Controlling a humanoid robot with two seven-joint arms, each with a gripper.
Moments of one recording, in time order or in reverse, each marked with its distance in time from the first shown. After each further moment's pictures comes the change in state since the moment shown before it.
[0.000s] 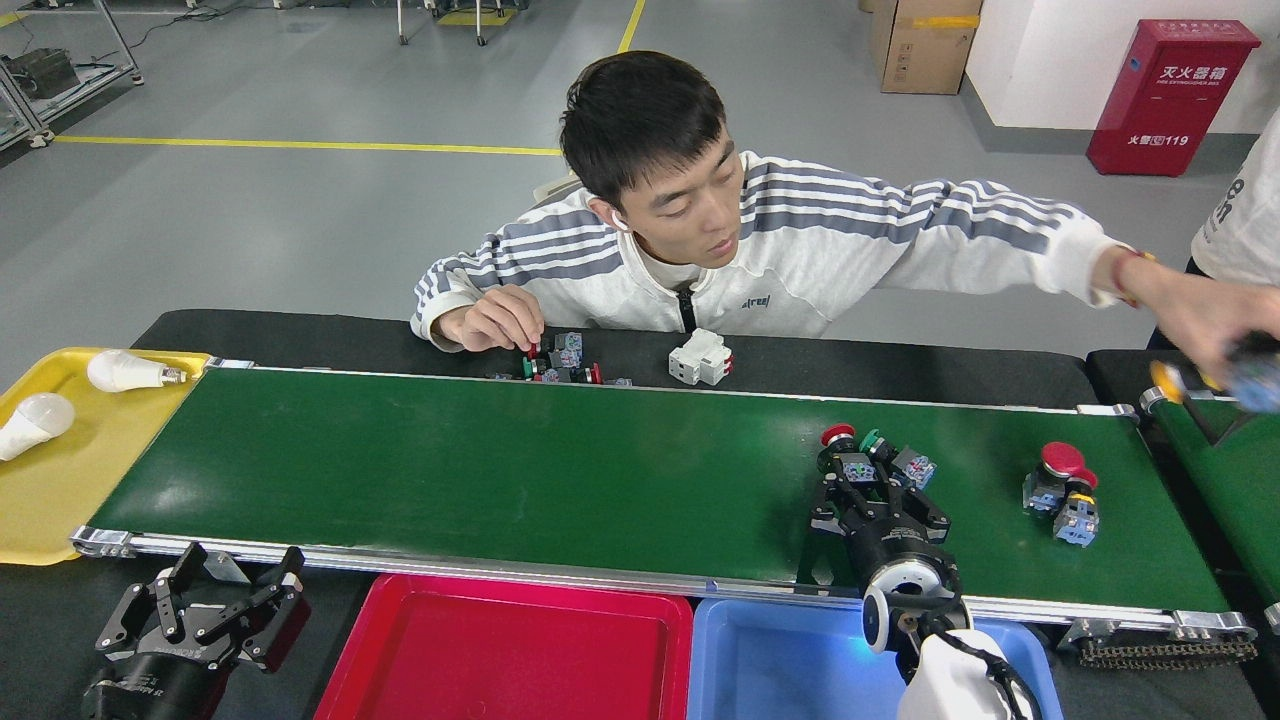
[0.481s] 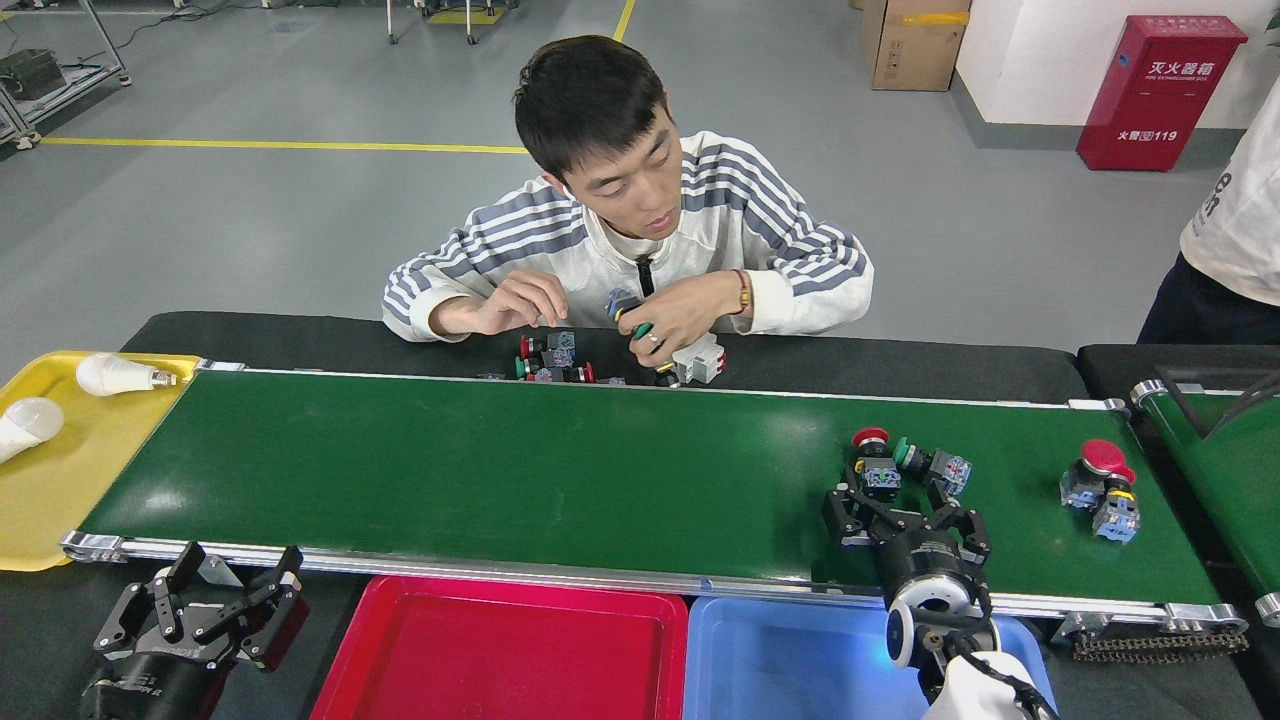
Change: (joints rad) left arm 0.003 0.000 0.006 -0.001 0.000 0.000 0.000; right arm 0.043 -0.002 -0.039 -0.046 0.005 0.065 -0.005
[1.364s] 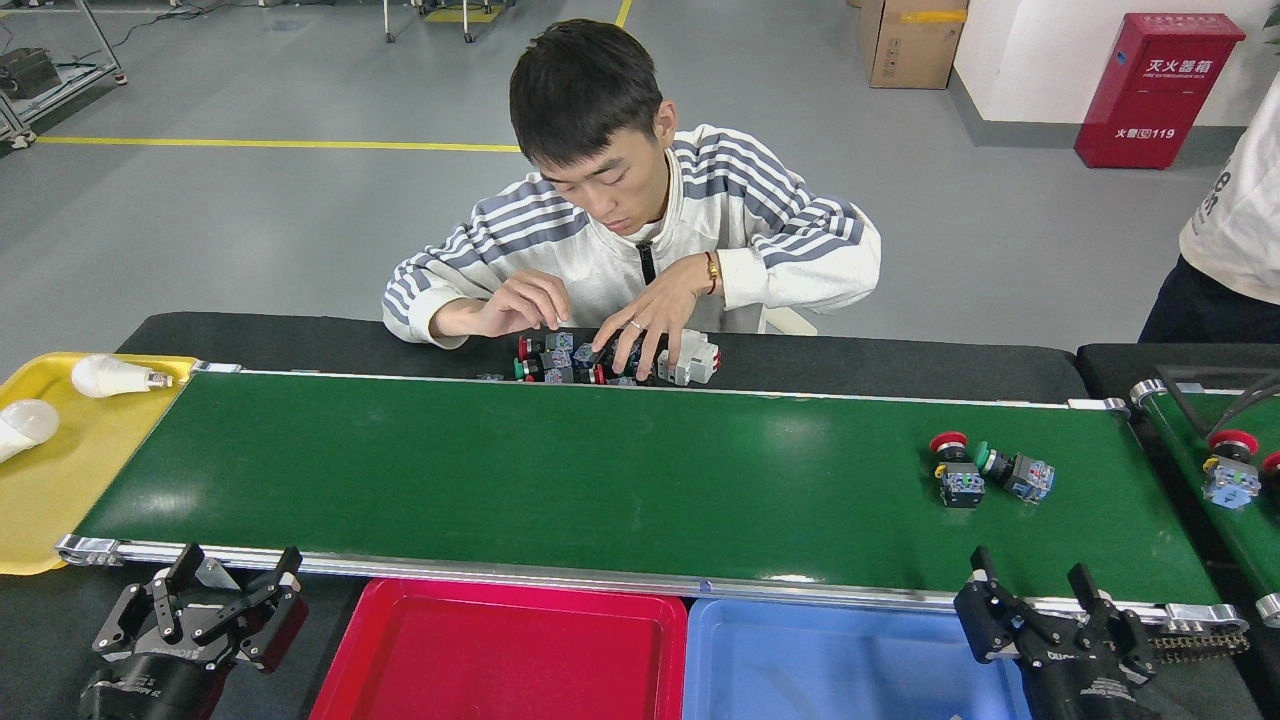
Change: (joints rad) left arm 0.003 0.000 0.001 -0.002 0.000 0.001 0.000; right arm 0.407 -0.060 -0.233 -0.404 -0.058 -0.189 -0.104
